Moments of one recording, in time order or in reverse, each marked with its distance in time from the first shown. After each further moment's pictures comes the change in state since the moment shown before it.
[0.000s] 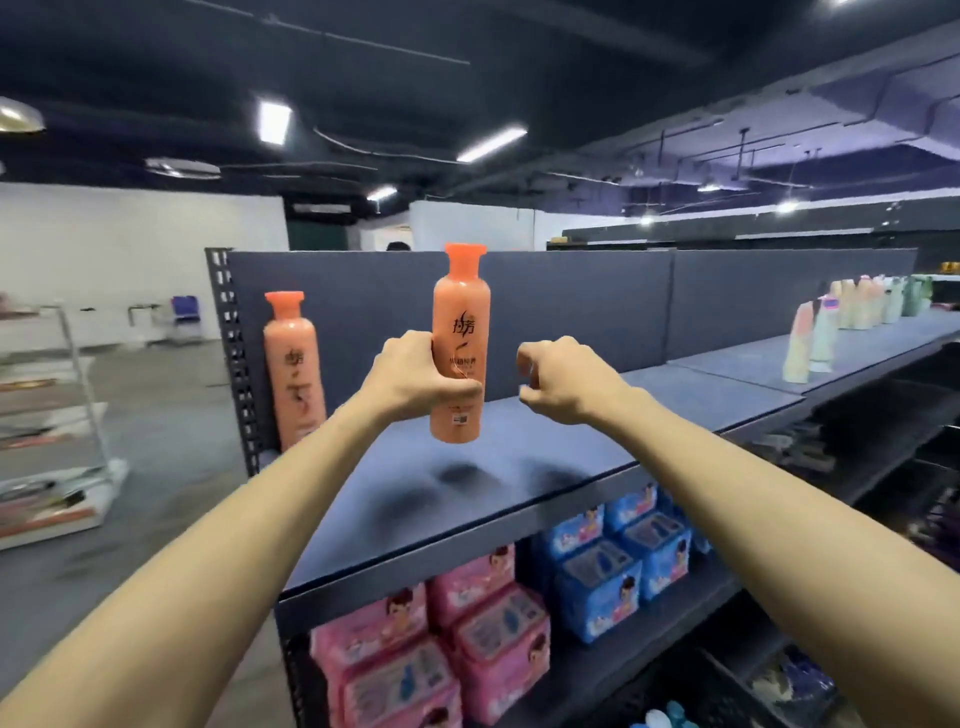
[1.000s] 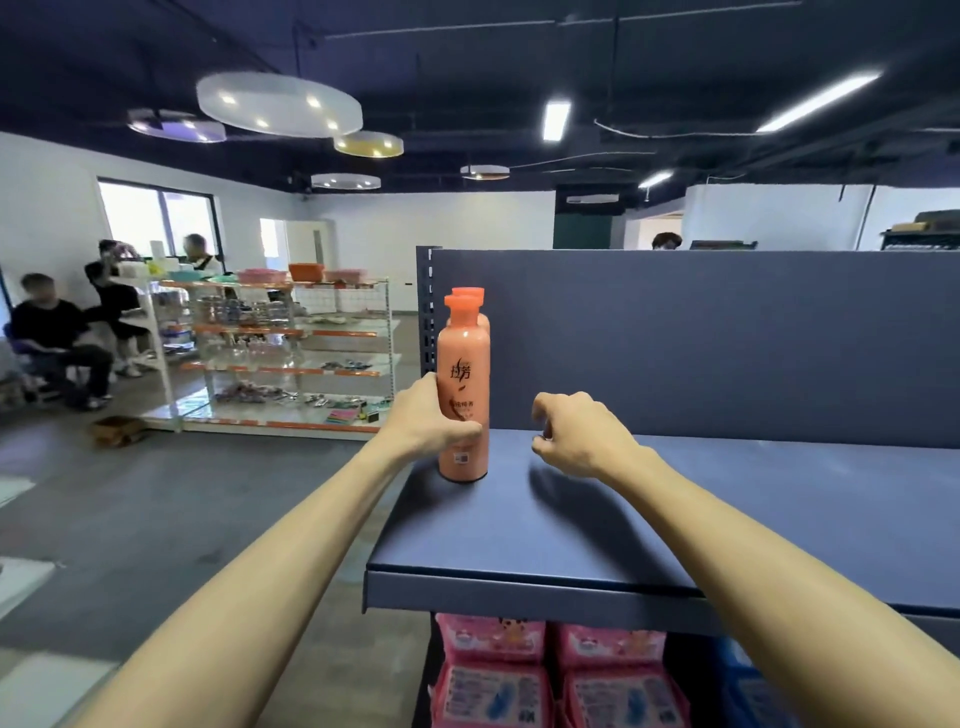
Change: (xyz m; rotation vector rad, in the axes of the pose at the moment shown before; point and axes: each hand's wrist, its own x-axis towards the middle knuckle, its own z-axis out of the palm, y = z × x) left_hand -0.055 -0.086 -0.036 0.174 0.340 -0.525; right_hand 0.078 -0.077 0.103 0.280 -0.204 -0.431
